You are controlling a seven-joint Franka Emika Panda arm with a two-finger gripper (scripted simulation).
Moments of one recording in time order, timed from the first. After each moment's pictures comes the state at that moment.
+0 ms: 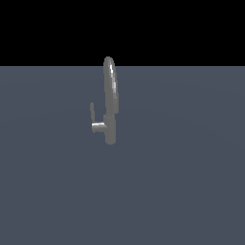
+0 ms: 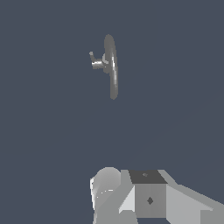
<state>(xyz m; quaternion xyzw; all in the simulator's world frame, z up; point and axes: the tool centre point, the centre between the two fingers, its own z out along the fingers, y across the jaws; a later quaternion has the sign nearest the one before) -0.257 0.011 0.487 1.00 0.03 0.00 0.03</state>
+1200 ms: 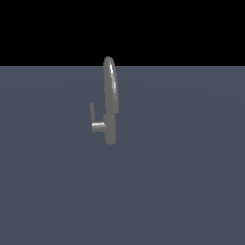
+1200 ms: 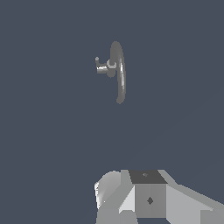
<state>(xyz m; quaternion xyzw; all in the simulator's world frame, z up) -0.252 0.033 0.488 1.00 0.03 0.01 0.03</state>
